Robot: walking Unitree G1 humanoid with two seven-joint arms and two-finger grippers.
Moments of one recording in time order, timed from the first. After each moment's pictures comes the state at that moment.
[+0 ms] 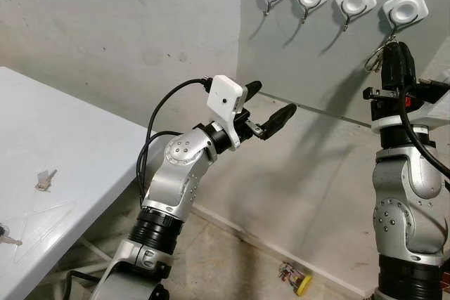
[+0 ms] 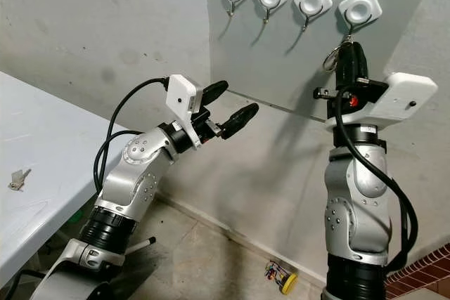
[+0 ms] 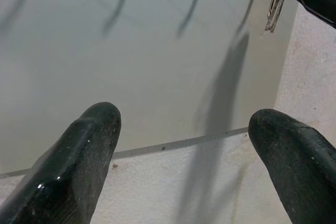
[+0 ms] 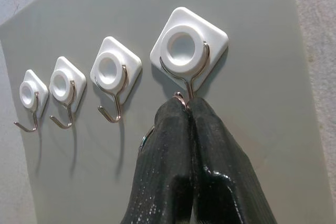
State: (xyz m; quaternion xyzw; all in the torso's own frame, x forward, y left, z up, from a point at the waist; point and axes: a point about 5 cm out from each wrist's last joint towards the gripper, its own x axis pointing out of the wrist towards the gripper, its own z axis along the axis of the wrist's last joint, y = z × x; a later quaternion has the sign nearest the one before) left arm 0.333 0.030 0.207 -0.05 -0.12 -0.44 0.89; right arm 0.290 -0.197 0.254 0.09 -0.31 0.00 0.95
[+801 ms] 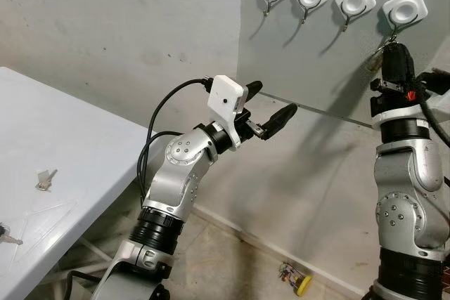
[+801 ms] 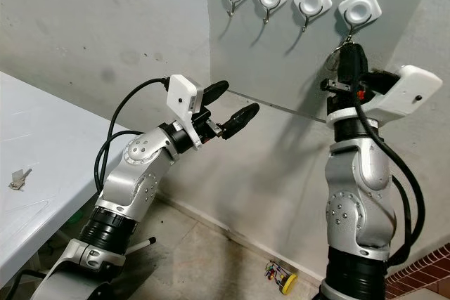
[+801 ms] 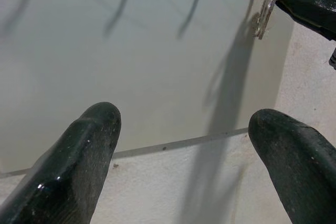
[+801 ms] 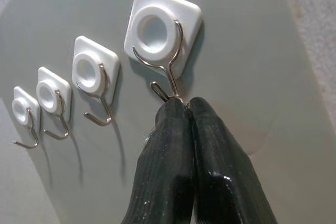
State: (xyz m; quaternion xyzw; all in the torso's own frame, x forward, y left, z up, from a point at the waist) left arm 0.333 0.030 0.207 -0.05 -0.12 -0.44 0.89; right arm 0.296 -0.199 0.258 0.19 -0.26 0.00 0.95
